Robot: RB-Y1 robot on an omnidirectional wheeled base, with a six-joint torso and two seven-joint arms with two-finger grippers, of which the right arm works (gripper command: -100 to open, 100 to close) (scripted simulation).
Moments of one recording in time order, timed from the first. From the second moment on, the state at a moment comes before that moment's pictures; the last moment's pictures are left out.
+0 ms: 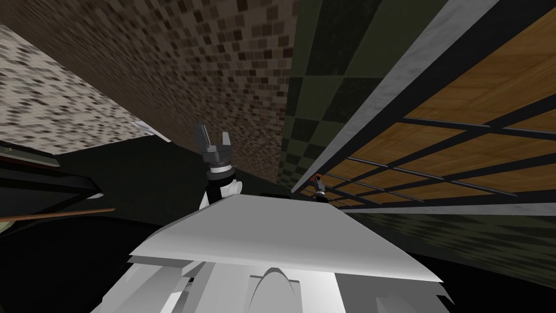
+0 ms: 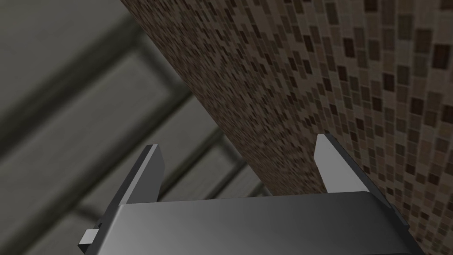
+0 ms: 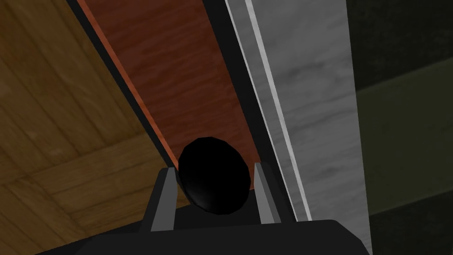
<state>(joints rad) -0.02 -0.36 0.07 -0.50 -0.34 -0.99 1.06</state>
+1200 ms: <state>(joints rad) -0.02 -0.35 0.05 -0.51 -0.35 -0.98 0.75</state>
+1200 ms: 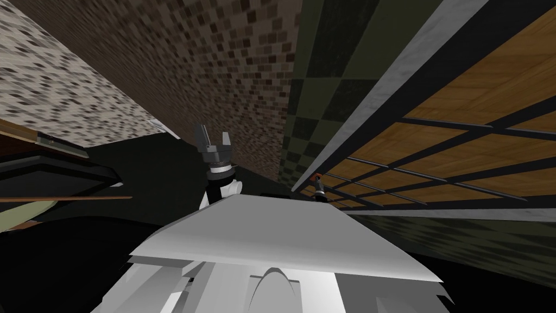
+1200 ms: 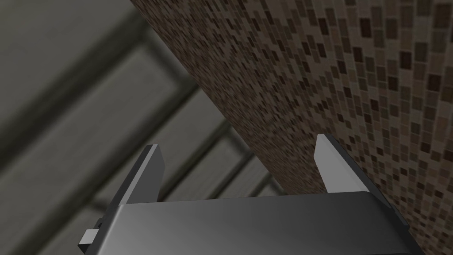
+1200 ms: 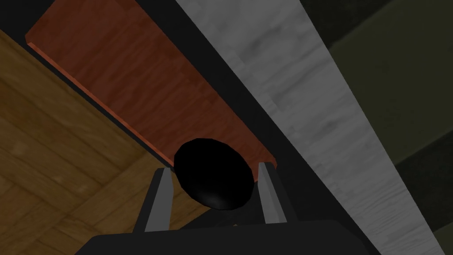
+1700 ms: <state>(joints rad) -0.02 -0.34 0.05 -0.51 -0.35 -0.97 0.64</state>
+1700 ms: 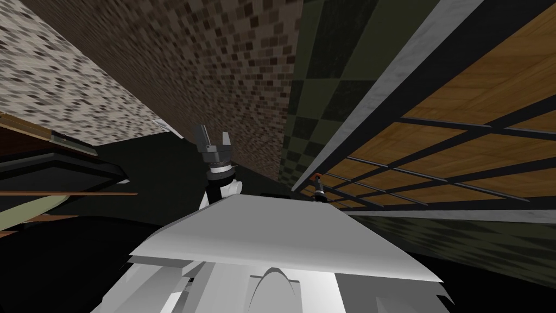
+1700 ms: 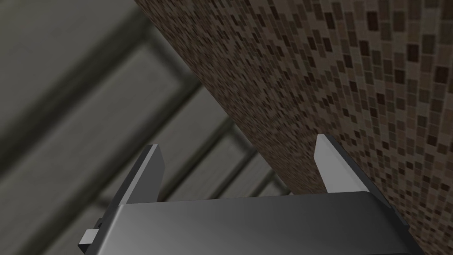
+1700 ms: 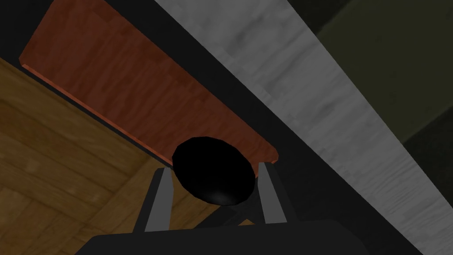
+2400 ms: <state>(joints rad) -0.03 -0.33 0.04 -0.52 -0.36 -0.97 0.47</state>
